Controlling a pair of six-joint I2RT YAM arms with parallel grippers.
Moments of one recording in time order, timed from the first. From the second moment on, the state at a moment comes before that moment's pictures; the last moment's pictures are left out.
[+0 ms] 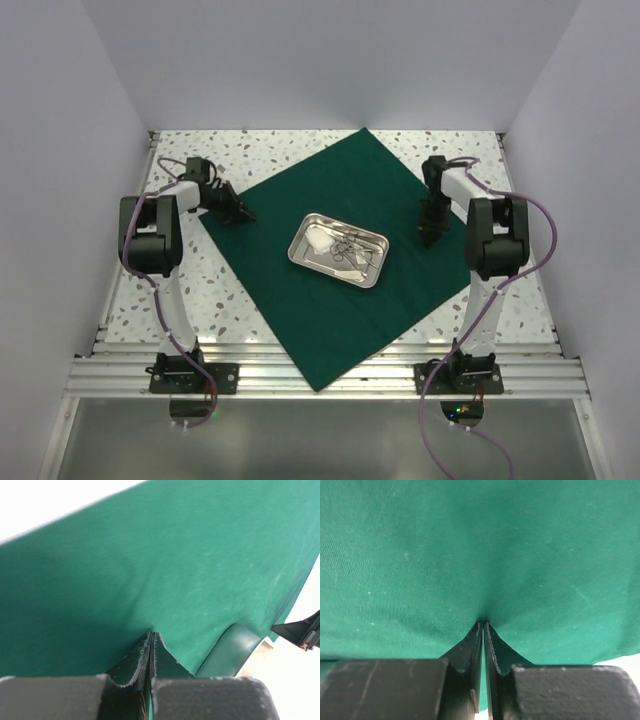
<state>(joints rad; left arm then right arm) 0.02 2.15 1.44 -0.38 0.55 -0.56 0.07 2.09 1.54 -0.99 0.11 0.38</state>
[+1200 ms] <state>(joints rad) -0.20 1.86 1.33 -0.52 0.52 -0.43 0.33 1.91 1.52 -1.03 -0.18 0.42</state>
